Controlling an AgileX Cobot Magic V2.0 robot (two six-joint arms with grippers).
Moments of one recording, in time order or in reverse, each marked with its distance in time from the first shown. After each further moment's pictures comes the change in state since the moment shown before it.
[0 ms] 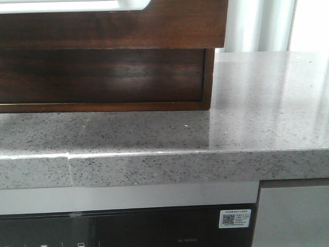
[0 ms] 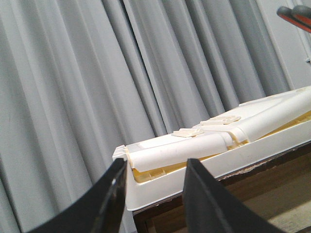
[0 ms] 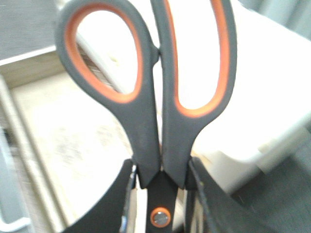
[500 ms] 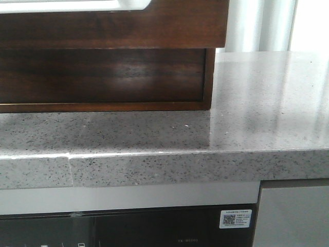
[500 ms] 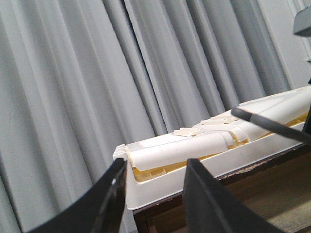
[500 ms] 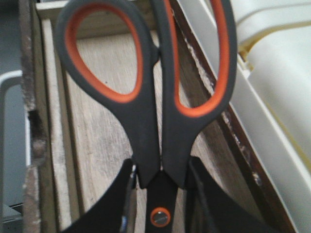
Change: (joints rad) left arm 0.000 0.000 0.000 -0.002 0.002 0.000; right arm 0.208 0.261 -0.027 -0.070 -0.028 -0.046
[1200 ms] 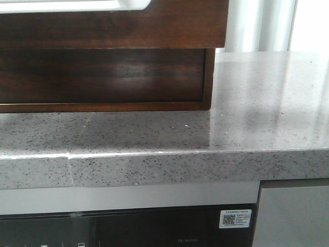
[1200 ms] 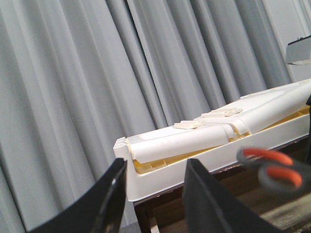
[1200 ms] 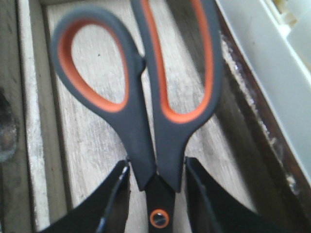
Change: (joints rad) left arm 0.000 0.000 0.000 0.000 0.025 0.000; right arm 0.001 0.067 0.000 -0.007 0.019 -0.002
